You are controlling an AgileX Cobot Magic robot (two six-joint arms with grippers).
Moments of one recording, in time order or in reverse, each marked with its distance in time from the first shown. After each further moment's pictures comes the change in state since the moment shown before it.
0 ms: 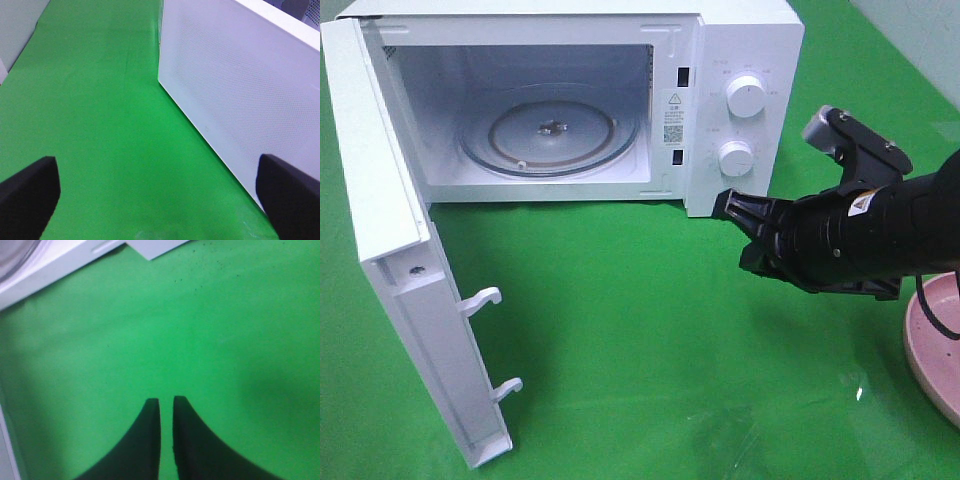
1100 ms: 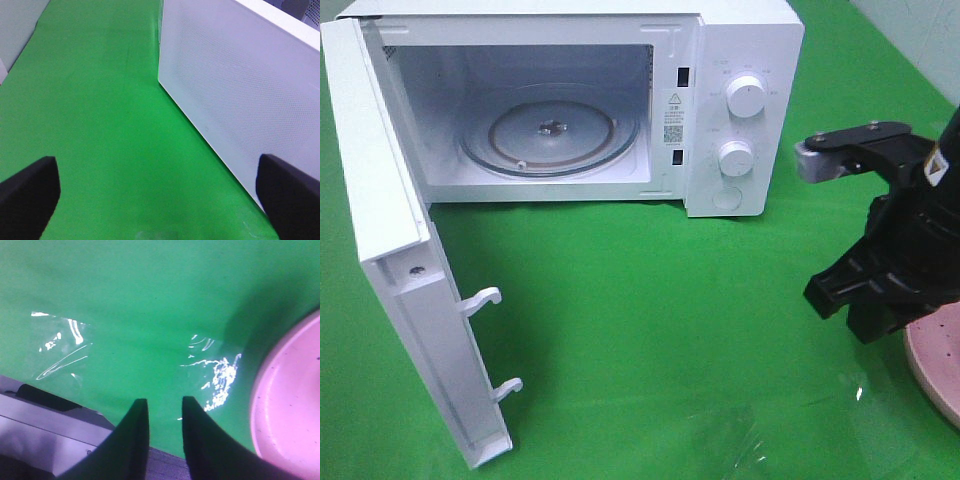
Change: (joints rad) left arm 0.000 0.000 0.000 0.000 0.000 0.000; right arm -0.063 -0.115 -0.251 -0.474 0.953 -0.195
